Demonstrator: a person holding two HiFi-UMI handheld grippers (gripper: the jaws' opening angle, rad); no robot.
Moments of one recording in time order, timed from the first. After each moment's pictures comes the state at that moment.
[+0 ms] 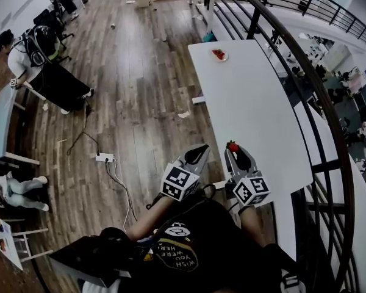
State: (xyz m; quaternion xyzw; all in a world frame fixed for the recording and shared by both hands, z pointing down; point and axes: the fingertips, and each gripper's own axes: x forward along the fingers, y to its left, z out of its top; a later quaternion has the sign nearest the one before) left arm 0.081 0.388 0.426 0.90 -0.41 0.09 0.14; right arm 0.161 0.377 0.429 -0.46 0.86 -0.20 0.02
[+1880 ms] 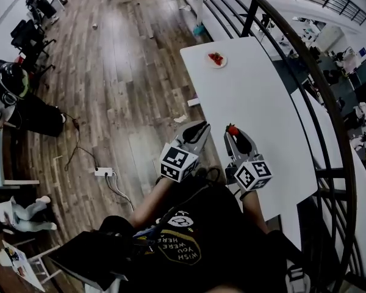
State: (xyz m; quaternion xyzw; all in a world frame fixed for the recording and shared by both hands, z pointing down) left arm 0.038 0.153 0.424 0.92 -0.38 0.06 0.12; right arm 0.118 0.164 0.437 -0.48 0.85 -0.21 0.03
